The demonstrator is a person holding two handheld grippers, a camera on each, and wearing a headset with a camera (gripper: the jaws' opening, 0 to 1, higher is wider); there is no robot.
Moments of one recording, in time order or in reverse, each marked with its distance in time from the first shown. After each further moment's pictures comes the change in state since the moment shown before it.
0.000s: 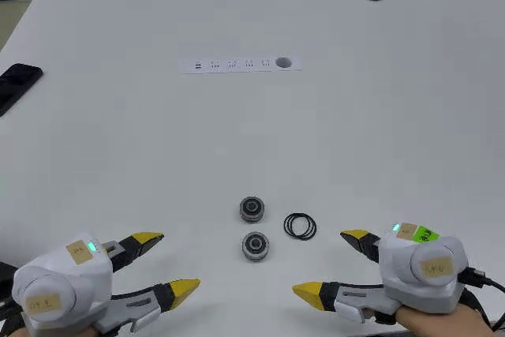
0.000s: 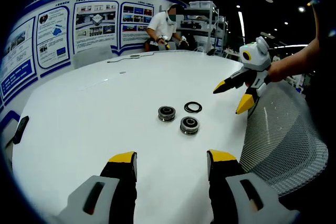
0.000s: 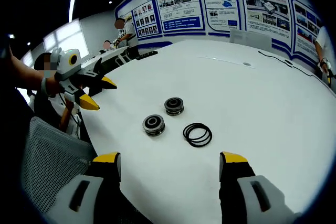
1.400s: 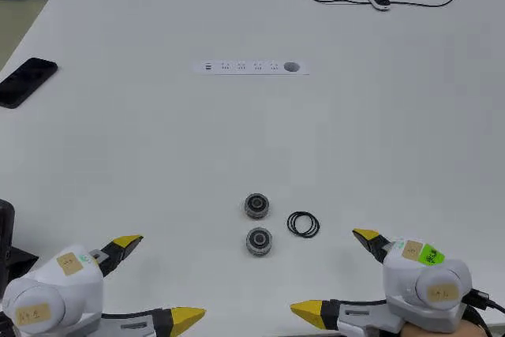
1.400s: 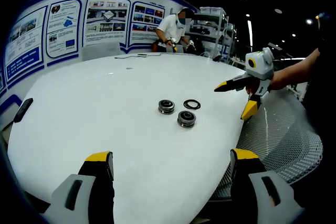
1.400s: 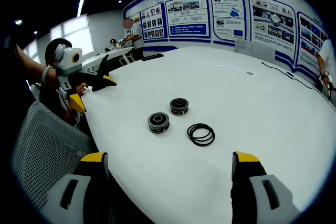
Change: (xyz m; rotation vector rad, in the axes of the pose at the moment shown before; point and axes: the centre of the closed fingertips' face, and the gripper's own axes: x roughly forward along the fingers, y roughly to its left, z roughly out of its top) left arm -0.016 -0.012 -0.013 -0.092 -0.029 0.028; right arm -0.002 0.006 -0.006 -0.080 -0.041 -0.005
